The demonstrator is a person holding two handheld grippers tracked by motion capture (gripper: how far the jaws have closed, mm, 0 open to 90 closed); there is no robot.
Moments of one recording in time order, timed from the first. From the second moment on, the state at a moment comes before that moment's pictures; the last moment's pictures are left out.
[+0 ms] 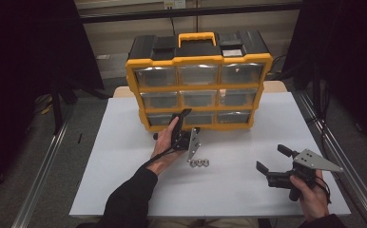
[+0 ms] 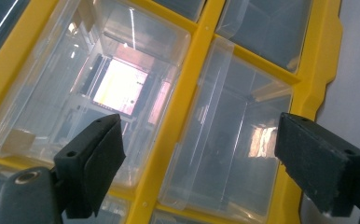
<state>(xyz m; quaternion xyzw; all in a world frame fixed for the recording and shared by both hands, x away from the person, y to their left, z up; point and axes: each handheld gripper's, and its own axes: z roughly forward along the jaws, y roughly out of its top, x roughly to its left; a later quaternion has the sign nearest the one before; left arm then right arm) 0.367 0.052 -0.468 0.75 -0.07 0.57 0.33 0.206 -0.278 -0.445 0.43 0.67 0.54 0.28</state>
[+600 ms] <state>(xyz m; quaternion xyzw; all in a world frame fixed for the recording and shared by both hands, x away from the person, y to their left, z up) 0.367 0.046 -0.476 0.73 -0.12 0.61 0.29 0.204 -0.281 -0.446 0.43 0.67 0.54 0.28</state>
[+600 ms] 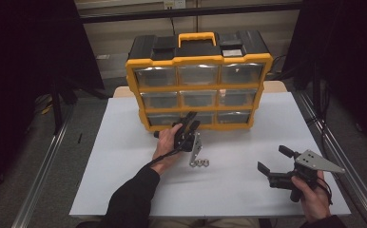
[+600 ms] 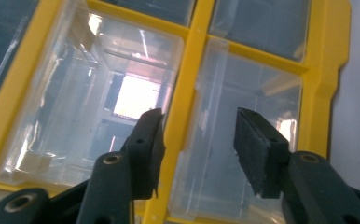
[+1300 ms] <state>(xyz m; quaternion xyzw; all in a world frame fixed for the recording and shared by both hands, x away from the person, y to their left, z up) 0.372 0.045 -0.484 0.72 -0.14 0.66 0.18 0.203 -0.281 -0.446 0.43 0.67 0.54 0.28</state>
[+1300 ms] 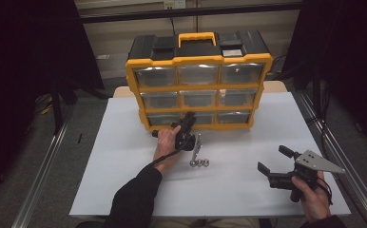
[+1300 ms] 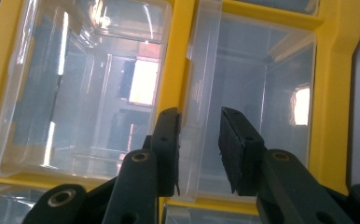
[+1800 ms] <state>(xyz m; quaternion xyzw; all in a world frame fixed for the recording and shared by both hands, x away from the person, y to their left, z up) 0.370 0.041 -0.491 0.69 -0.14 0.69 0.16 0.204 -0.281 -0.447 0.43 0.67 0.54 0.28</state>
